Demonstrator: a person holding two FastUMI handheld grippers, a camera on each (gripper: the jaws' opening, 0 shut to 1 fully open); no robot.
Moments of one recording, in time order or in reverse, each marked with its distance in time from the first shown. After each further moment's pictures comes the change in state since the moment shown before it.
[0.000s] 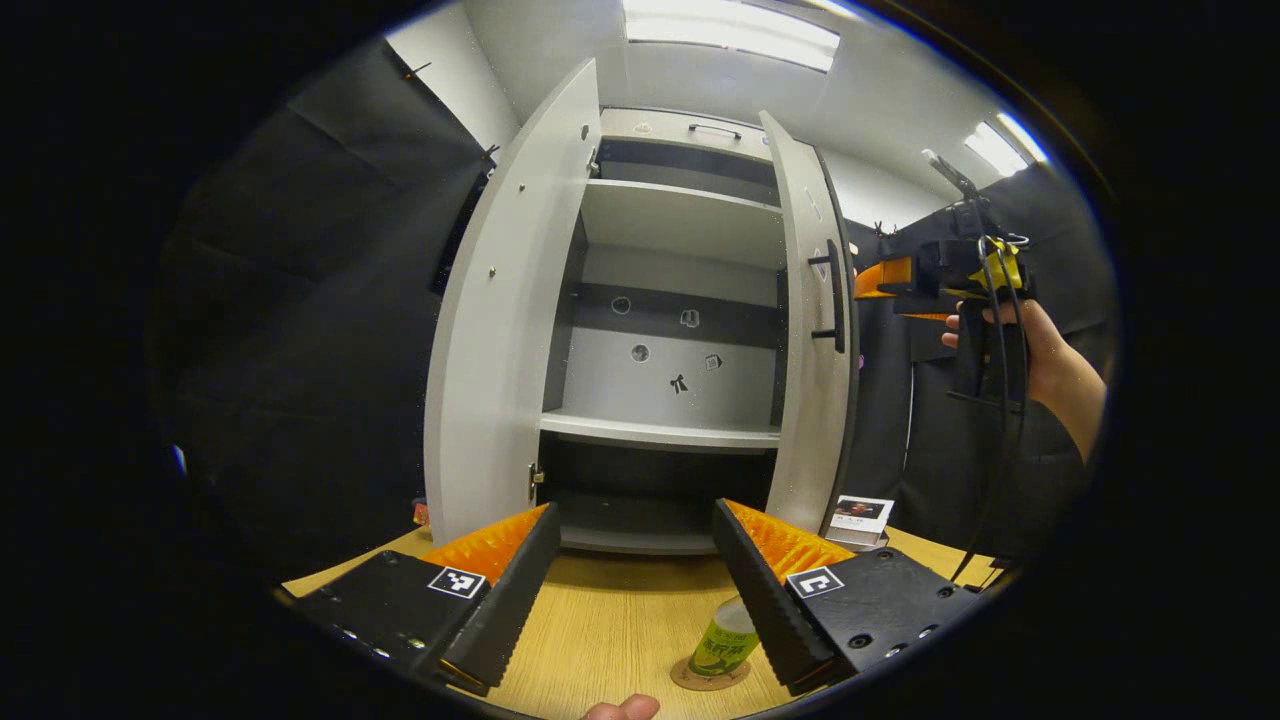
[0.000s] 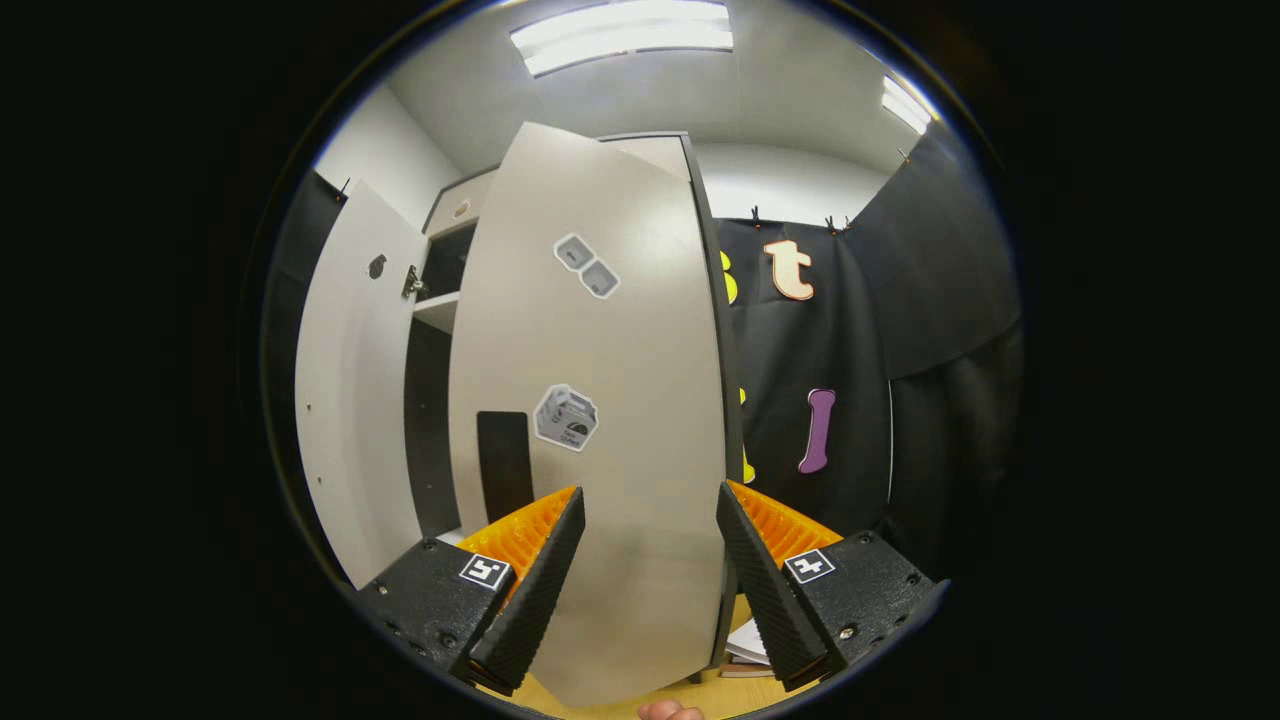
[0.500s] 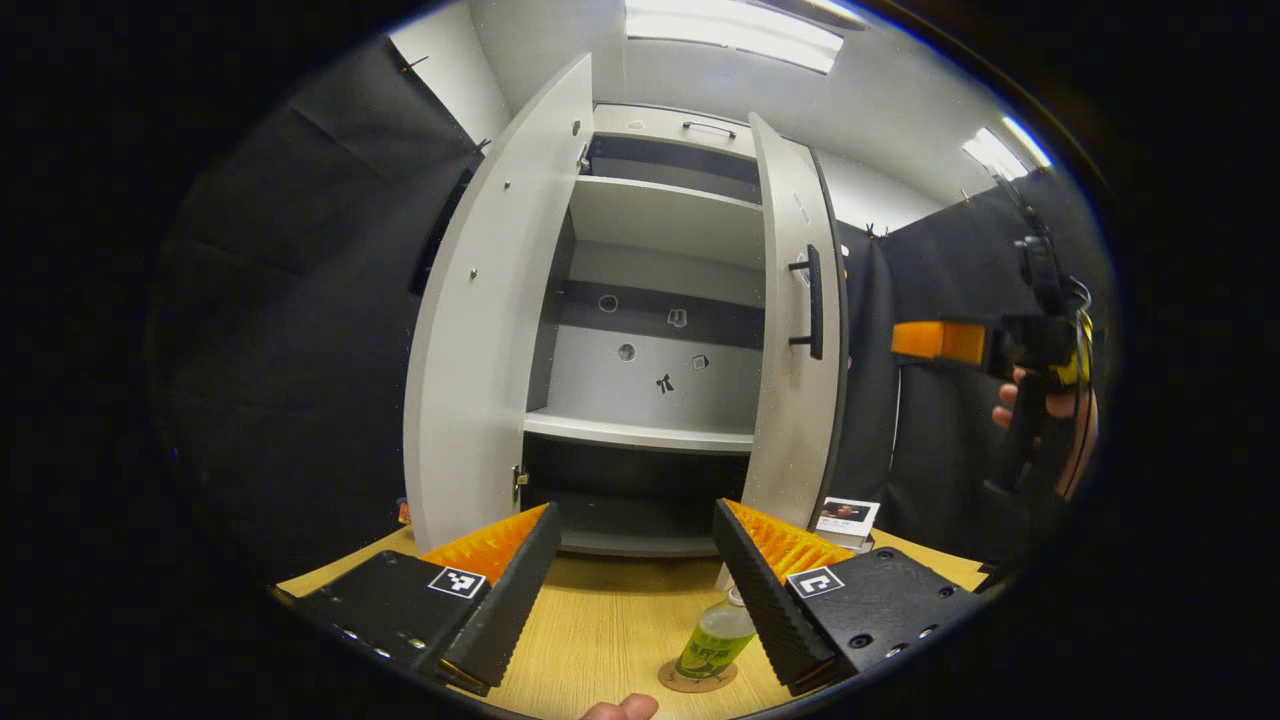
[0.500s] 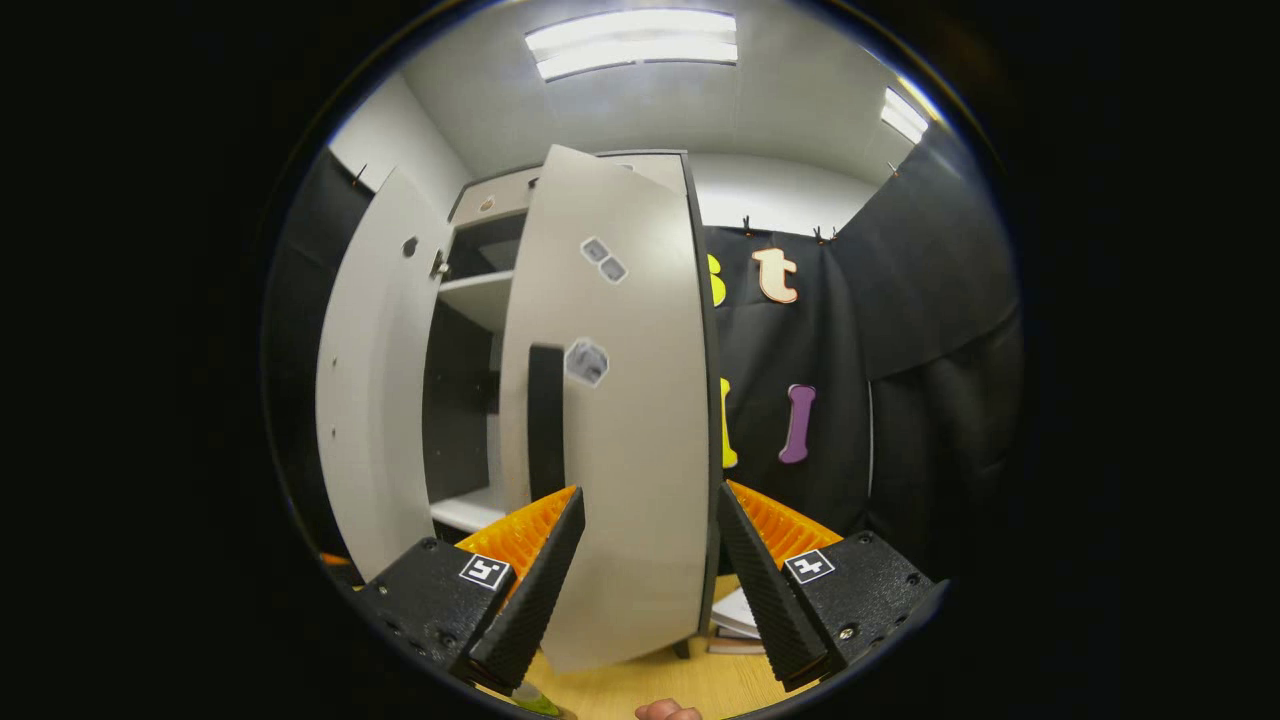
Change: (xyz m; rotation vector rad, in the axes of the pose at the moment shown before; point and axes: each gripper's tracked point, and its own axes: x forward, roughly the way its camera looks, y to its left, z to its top) left arm 0.006 -0.017 0.010 -0.020 0.010 -0.057; right arm -0.096 0.004 -0.069 -0.081 -0.003 -0.062
